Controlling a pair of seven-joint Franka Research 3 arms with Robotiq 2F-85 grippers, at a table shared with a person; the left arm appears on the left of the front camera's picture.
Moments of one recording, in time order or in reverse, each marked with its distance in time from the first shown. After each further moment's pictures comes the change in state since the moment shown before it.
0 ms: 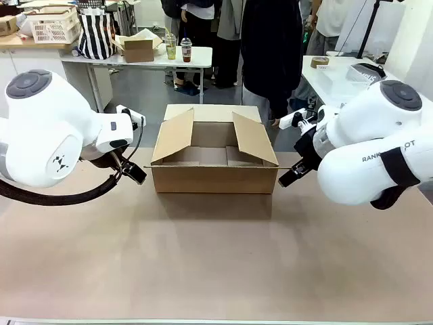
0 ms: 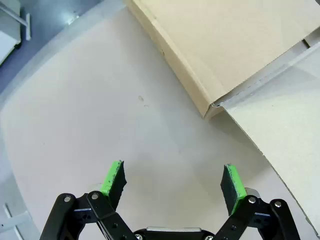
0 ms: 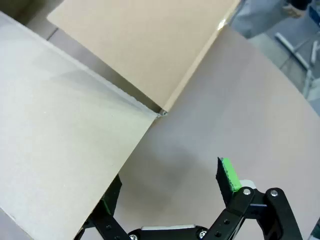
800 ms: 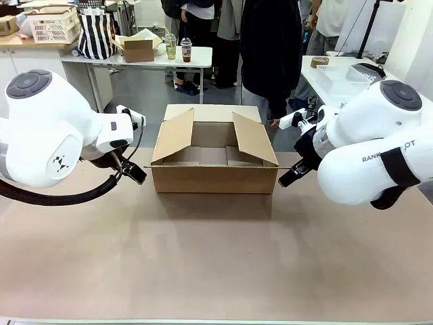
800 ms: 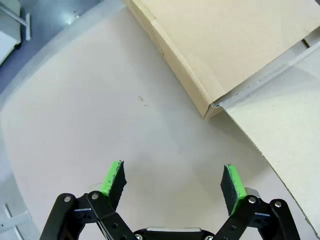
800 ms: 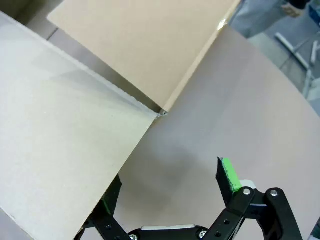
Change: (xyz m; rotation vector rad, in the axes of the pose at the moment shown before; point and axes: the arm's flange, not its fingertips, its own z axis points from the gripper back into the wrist) left arm 0.000 0.000 0.000 0.000 0.000 -0.001; right arm 0.000 0.000 0.000 0.000 0.000 0.001
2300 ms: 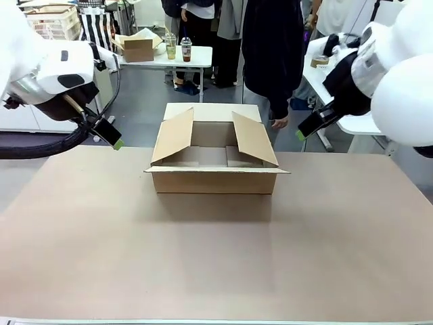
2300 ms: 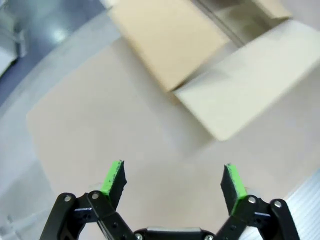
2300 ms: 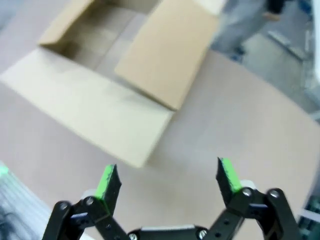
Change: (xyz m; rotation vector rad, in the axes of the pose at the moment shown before) left arm 0.018 -0.005 0.168 -0.129 -0.066 -0.050; right arm 0.042 0.004 0.161 0.091 -0.057 -0.154
